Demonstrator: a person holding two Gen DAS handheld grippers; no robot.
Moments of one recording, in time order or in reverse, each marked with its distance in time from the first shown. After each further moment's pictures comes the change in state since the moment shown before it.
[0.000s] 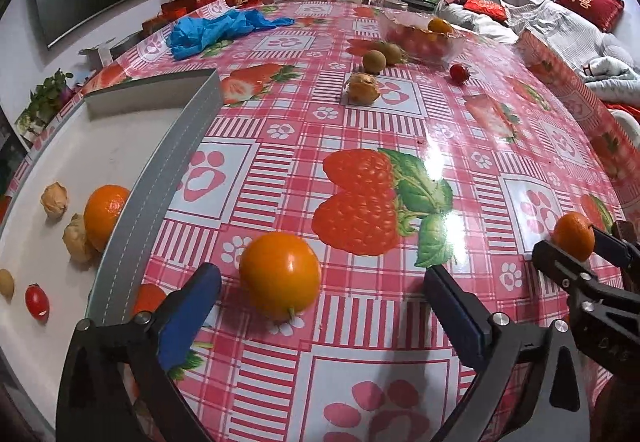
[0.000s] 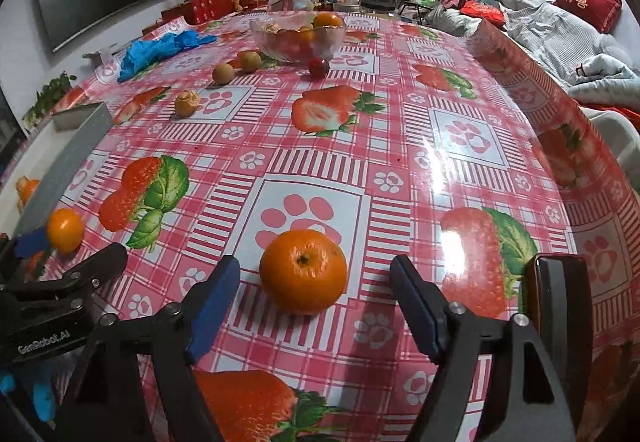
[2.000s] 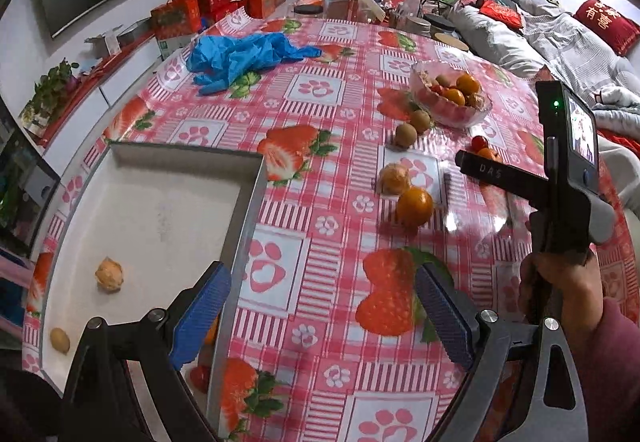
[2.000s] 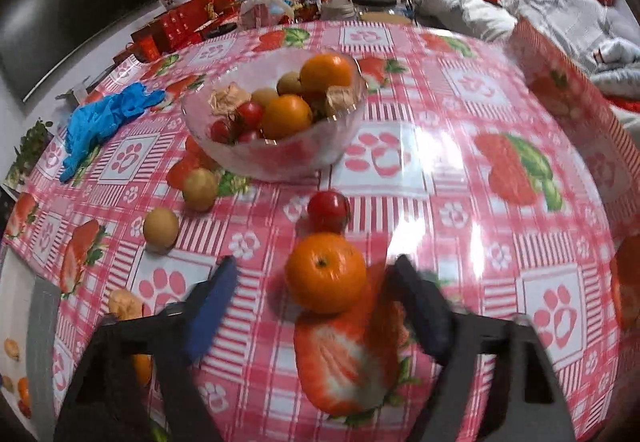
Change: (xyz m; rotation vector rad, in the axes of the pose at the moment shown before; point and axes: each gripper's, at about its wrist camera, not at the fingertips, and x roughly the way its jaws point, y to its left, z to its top) left arm -0.033 0.037 0.087 -0.050 0.061 -0.001; right arm 0.107 0.003 0.153 0.121 0.028 0.015
